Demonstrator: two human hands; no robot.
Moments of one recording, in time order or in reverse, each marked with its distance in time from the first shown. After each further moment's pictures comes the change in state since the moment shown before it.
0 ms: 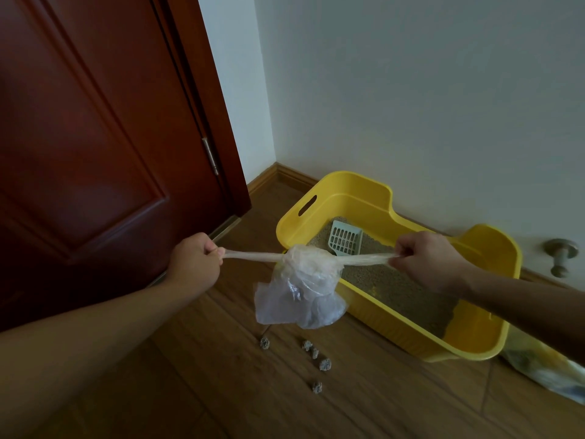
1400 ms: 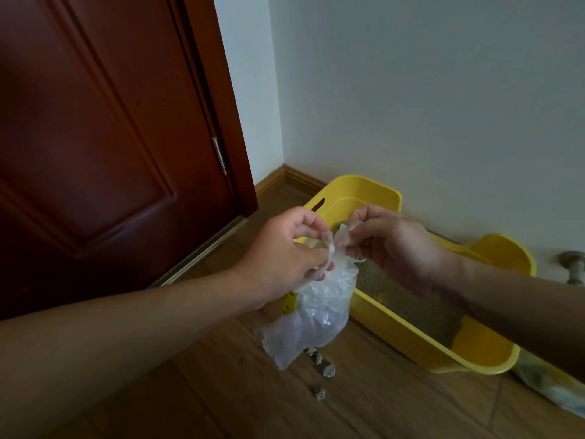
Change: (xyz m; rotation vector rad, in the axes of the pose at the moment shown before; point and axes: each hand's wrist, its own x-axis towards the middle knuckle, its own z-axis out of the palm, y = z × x) left_hand -0.067 0.121 0.001 -0.609 -0.523 0.207; right_hand -0.007 -0.087 0.003 1.123 -0.226 -0.090
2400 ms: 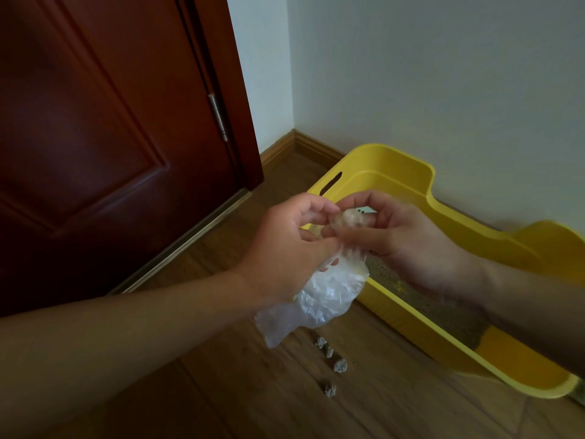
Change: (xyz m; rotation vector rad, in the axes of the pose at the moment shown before) left_hand 0.031 -0.042 -0.007 -0.031 0.093 0.046; right_hand 0.036 0.029 0.008 -0.188 -0.098 -0.021
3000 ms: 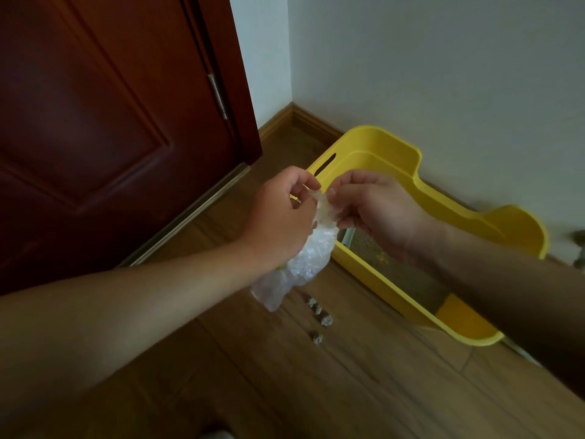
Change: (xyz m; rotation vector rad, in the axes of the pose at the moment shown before) left_hand 0.001 0.036 -0.004 0.211 0.162 -0.033; right_hand 0.002 -0.054 0.012 -0.027 0.134 0.195
